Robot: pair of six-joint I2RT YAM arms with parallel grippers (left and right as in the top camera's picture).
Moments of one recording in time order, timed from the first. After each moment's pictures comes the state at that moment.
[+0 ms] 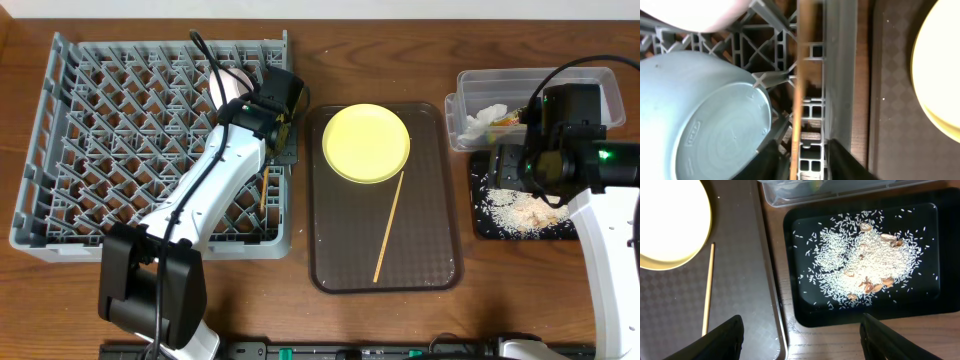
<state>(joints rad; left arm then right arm) -0.37 1.76 1.38 -0.91 -0.19 -0.35 -0.02 1.36 1.31 -1.15 0.03 0.12</state>
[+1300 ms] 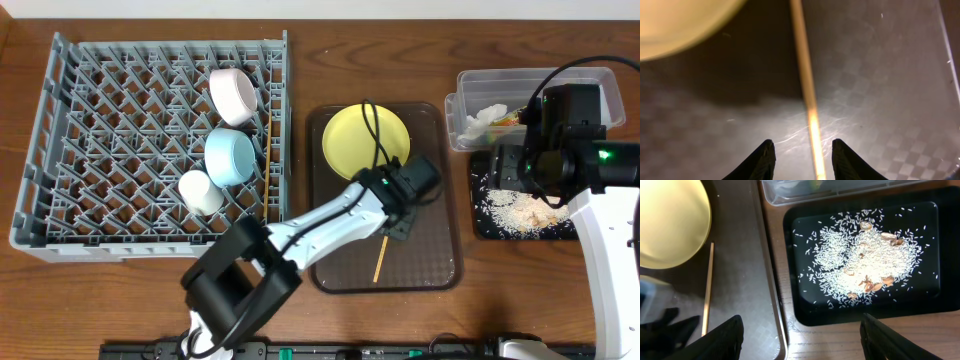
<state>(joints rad) -0.93 1.97 1.38 -0.73 0.00 -0.51 -0.02 1.36 1.31 -1.16 0.03 0.12</state>
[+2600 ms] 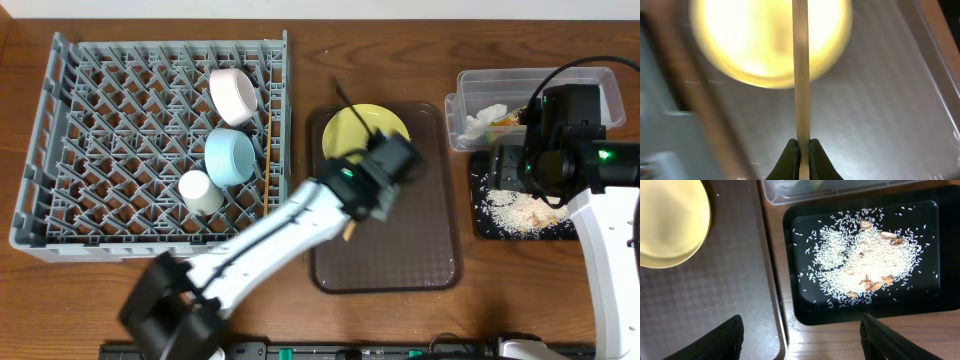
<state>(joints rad) -0.82 1.70 1.38 -0.82 -0.19 -0.40 -0.02 1.36 1.31 -1.16 0.03 0.12</state>
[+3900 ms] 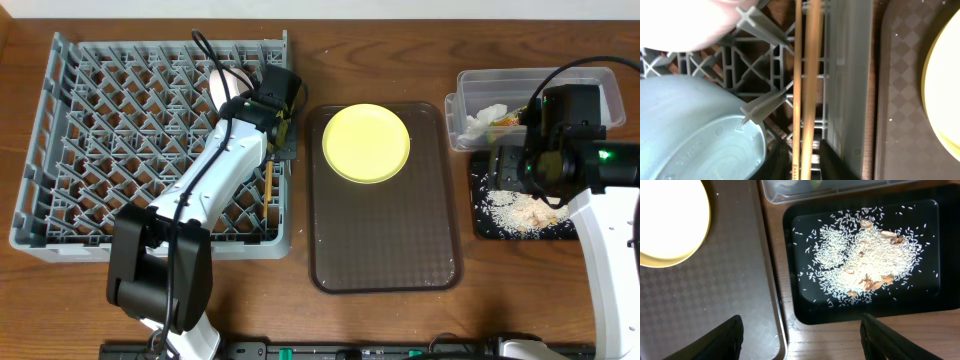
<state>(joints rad) -0.34 1.83 1.38 -0.83 -0.18 -0.33 -0.02 1.36 1.31 -1.16 0.03 0.12</state>
